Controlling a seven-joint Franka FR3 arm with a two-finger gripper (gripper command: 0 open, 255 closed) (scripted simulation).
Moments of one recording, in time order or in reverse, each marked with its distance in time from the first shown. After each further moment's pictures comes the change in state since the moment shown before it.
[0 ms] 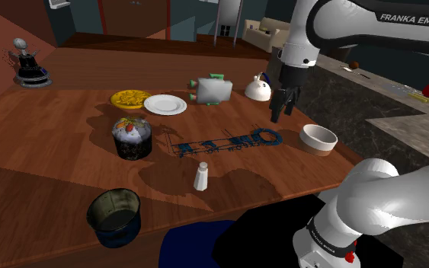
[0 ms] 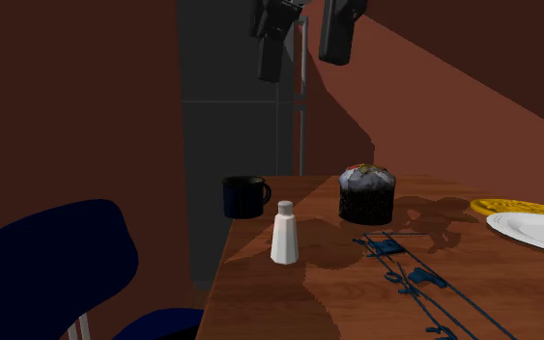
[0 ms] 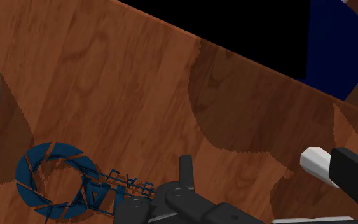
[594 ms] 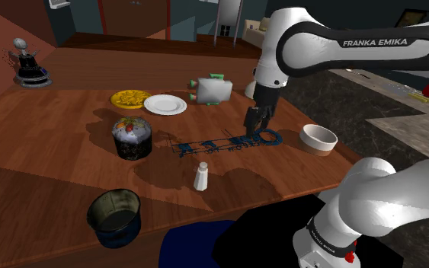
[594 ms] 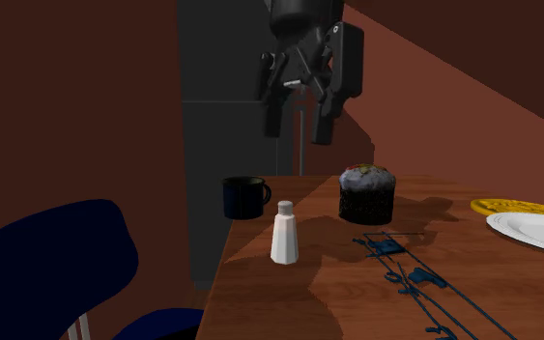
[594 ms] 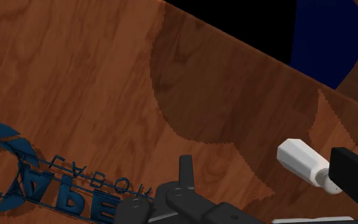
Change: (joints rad) arm 0.060 0.100 0.078 -0.089 0.079 0.215 0.048
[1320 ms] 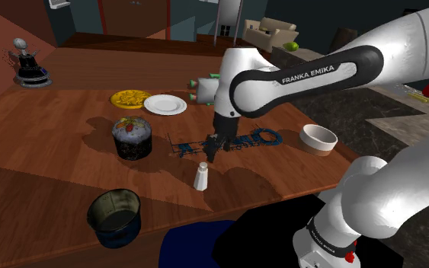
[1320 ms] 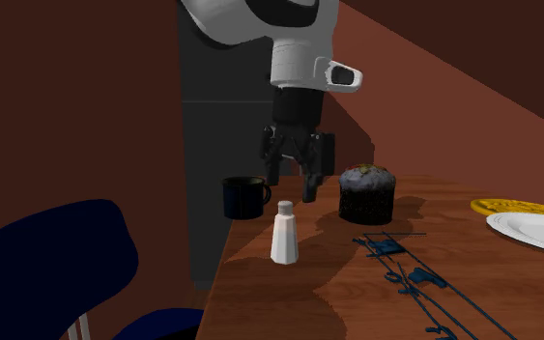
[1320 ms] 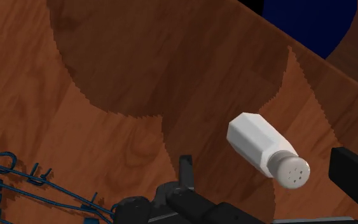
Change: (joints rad) arm 0.090 0.295 0.131 -0.013 0.094 0.362 0.066
